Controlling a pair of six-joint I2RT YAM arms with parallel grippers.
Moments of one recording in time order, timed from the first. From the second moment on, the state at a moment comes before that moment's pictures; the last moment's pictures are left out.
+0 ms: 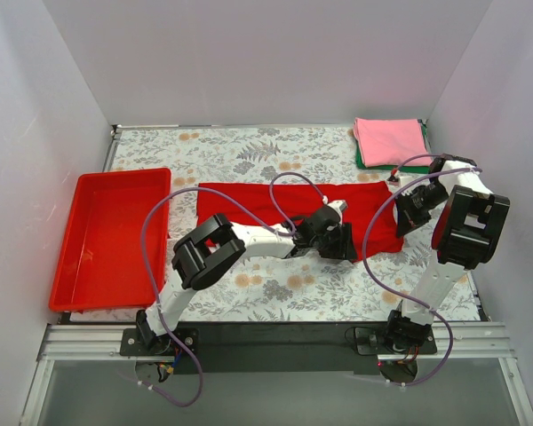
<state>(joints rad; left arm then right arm) -1.06 2.18 1.42 0.12 0.17 -0.85 -0.29 1.92 1.41 -1.23 -0.44 -0.77</state>
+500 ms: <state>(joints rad) -1.09 2.24 1.51 0.06 0.07 -0.92 -0.29 1.92 1.41 -1.24 -0.46 -0.78</state>
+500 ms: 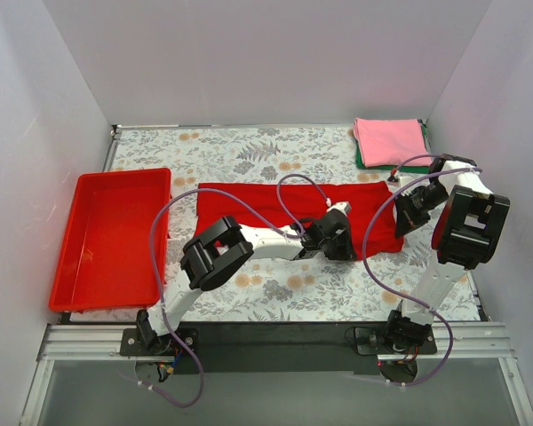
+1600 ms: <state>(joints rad) -0.77 2.16 1.69 -0.07 0.45 -0.68 -0.19 2.16 1.96 -1.33 -0.66 -0.66</state>
